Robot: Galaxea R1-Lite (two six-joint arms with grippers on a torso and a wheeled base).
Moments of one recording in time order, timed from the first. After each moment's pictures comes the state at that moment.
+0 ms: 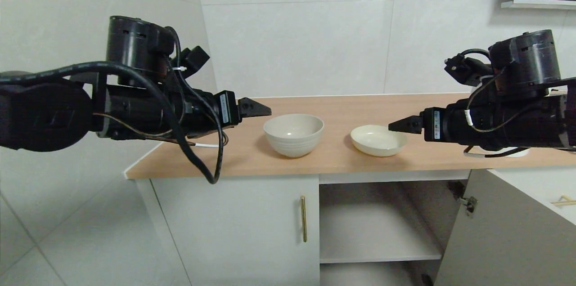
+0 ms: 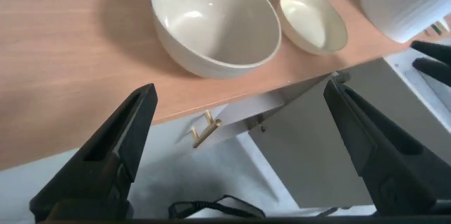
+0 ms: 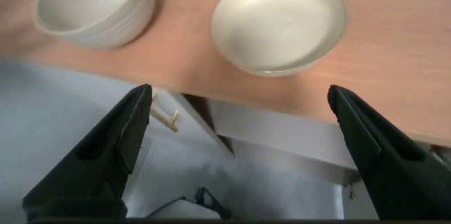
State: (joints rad) left arm -0.36 1.72 -1.31 0.06 -0.19 -0.41; right arm 0.40 1.64 -1.20 0.04 -0.01 0.26
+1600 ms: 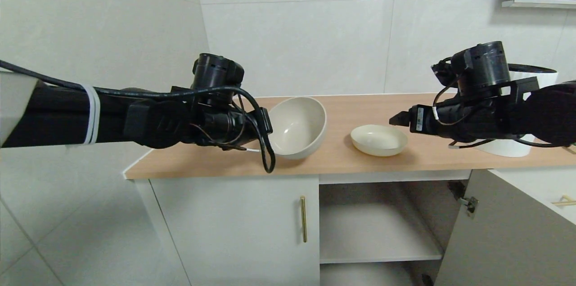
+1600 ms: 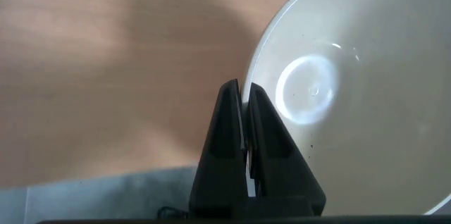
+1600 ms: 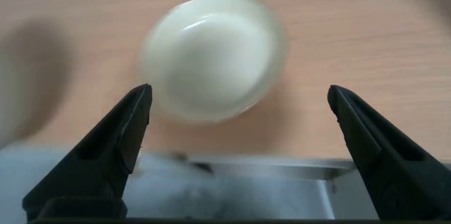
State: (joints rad) left arm -0.44 1.96 -1.44 0.06 0.04 -0.58; right arm 0.37 1.81 -1.33 0.04 -0.21 0.33
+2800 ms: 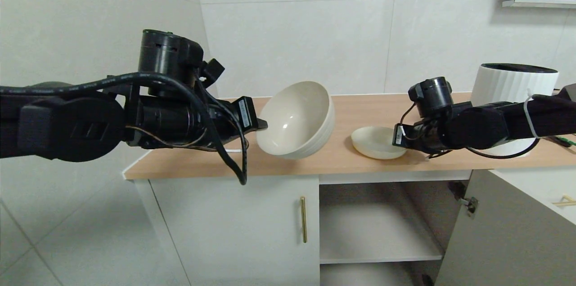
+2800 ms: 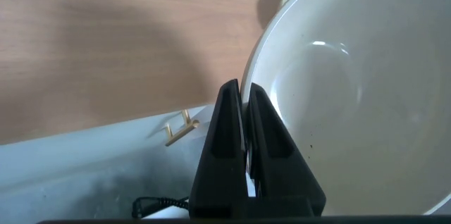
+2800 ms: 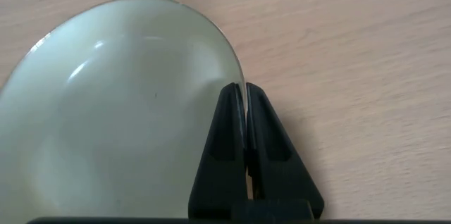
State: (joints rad) left arm -0.44 1.75 -1.28 0.01 -0.16 -0.57; right arm 0.34 2.05 -1.45 0.03 -0.30 0.41
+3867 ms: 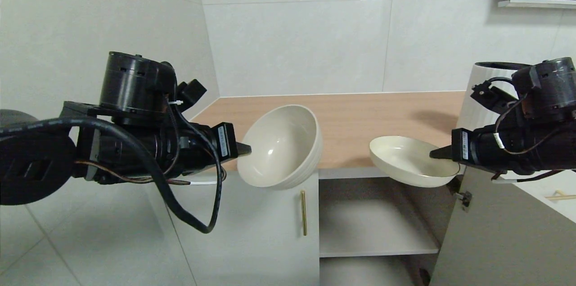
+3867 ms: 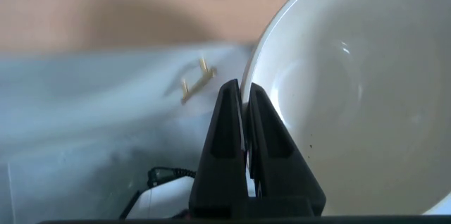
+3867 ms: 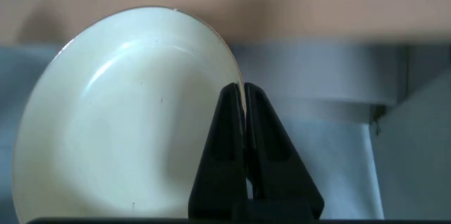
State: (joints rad) left arm -0.44 1.61 -1.08 0.01 -0.15 -0.54; right arm 0.29 1.57 -1.05 0.10 0.14 0.37
